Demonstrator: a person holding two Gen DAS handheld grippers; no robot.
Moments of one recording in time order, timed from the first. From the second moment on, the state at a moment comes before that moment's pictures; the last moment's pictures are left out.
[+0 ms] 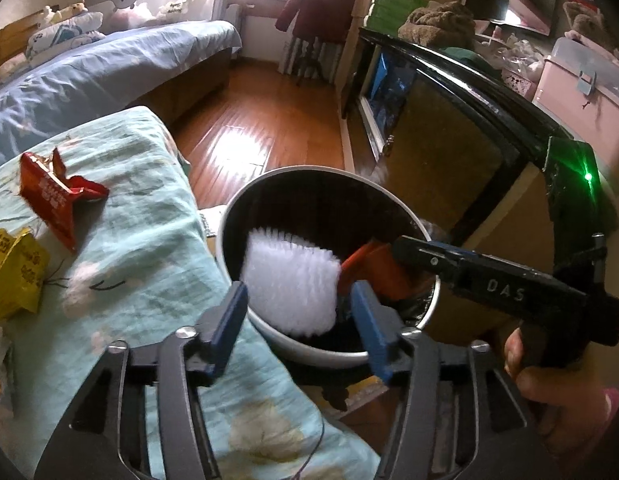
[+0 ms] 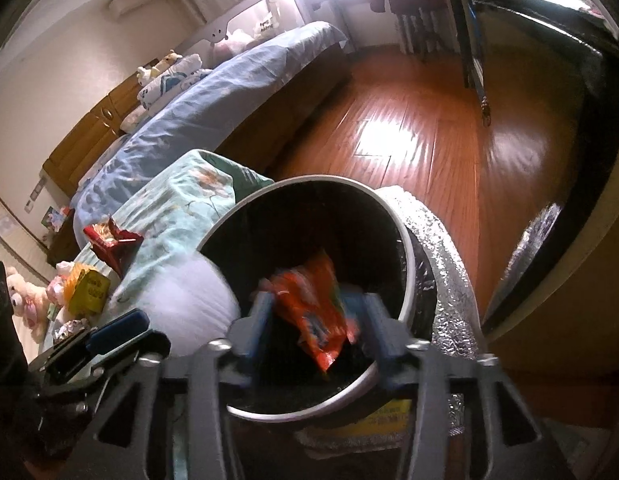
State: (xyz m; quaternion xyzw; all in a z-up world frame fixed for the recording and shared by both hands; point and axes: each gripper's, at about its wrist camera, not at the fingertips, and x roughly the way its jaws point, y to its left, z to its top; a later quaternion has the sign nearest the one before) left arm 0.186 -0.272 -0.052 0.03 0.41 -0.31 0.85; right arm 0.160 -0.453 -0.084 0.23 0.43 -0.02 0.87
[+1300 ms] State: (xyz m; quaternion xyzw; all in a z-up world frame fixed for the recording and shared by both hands) left arm 0.119 -0.075 -0.060 -0.07 0.41 -0.16 0.90; right arm 0.146 -0.313 -0.066 0.20 0.43 0.10 0.88
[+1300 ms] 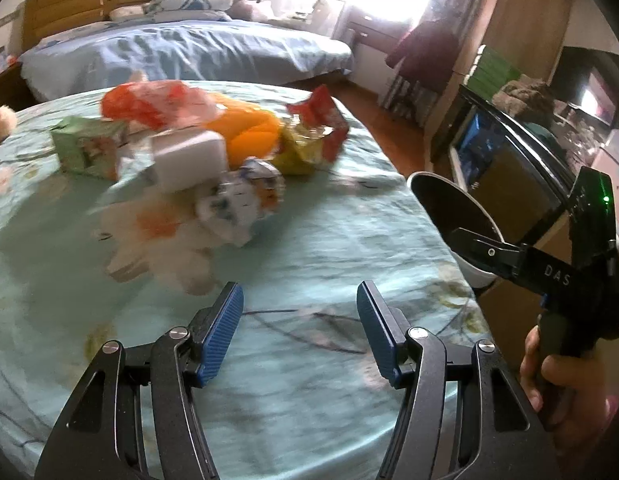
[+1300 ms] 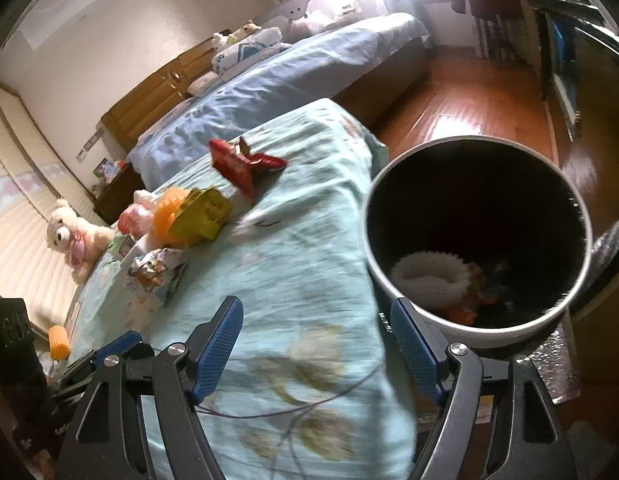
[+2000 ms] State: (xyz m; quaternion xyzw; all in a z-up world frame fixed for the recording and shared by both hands) left arm 0.137 -0.048 -0.063 -0.07 0.41 -0.13 0.90; right arm 0.187 -0.262 -0.070 0.19 0.43 0.16 0.87
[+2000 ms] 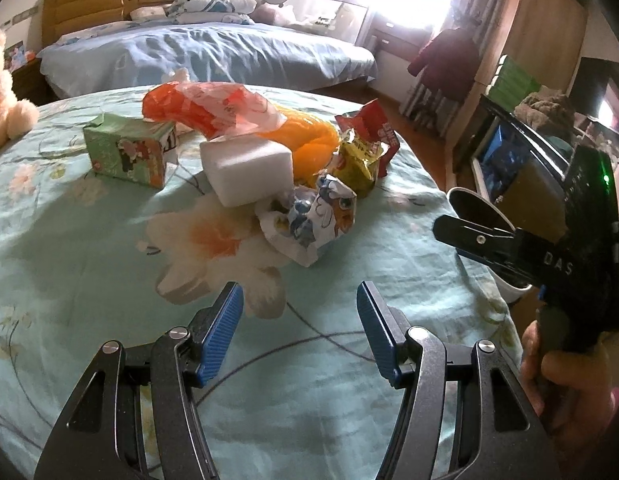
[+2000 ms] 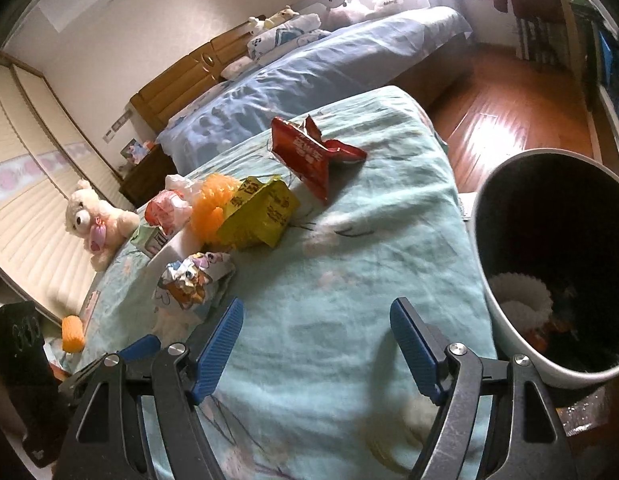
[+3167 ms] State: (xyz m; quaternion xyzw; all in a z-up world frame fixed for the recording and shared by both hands) left arm 0.162 -0.032 -0.068 -0.08 0.42 -0.15 0.89; right arm 0.241 -0.212 -0.073 0.13 0.44 0.19 0.87
